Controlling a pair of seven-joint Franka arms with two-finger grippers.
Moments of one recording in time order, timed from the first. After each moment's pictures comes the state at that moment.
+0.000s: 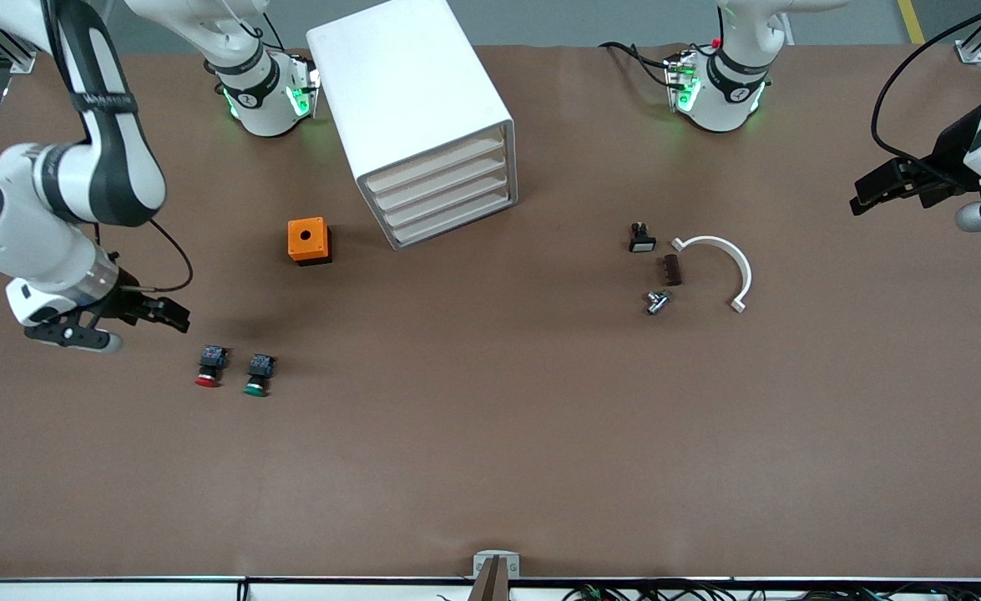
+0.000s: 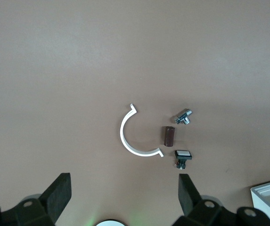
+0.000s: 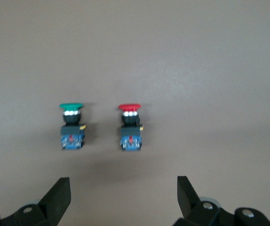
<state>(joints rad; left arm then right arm) -0.01 -0.08 -0.02 -1.69 -0.05 1.56 -0.14 0.04 0.21 -0.10 -2.08 0.02 2.38 0.09</state>
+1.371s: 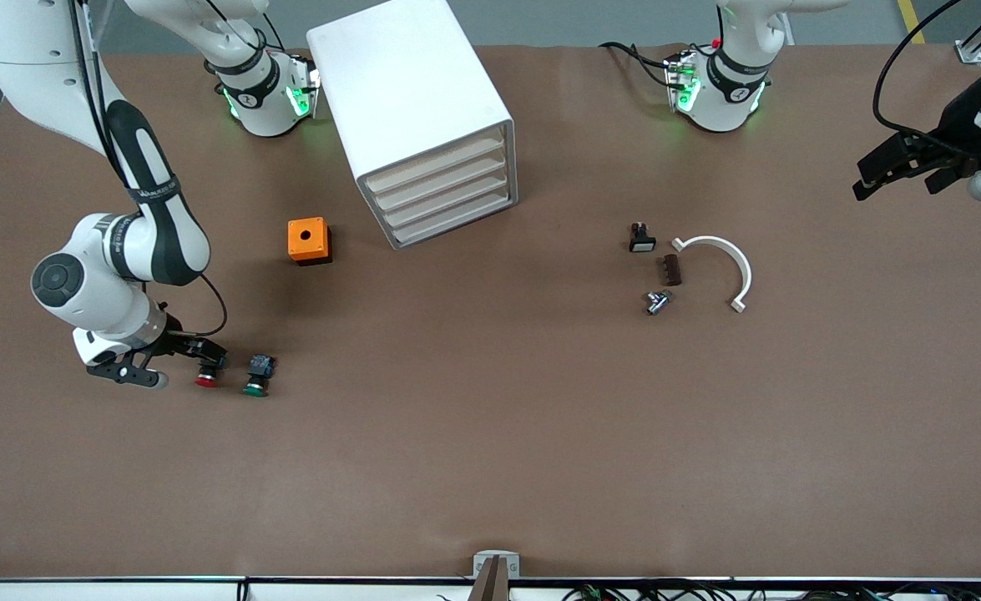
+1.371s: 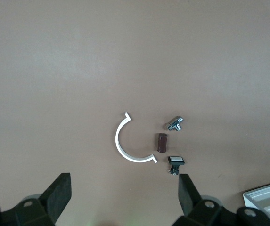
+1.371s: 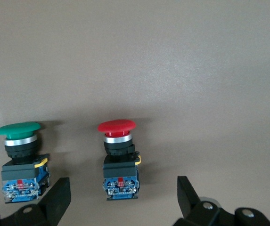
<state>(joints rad) -0.01 -0.13 -0.05 -1.68 -0.05 1.57 -0.16 0.04 0.45 -0.11 -2.03 0.05 2.53 0.10</state>
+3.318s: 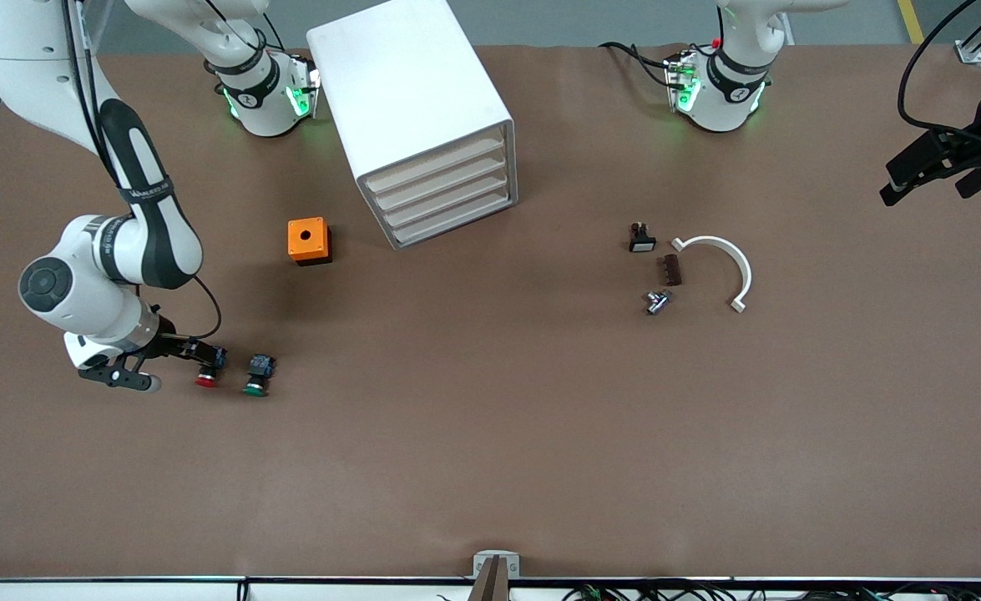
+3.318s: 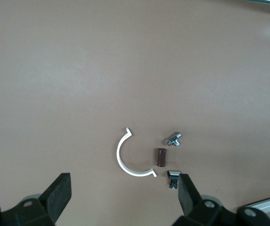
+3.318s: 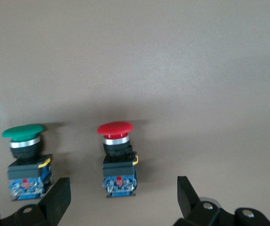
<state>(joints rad) 0.00 -0.10 -0.05 -1.60 -0.04 1.59 -0.16 0.03 0.45 -0.11 -1.96 0.05 2.39 0.10</state>
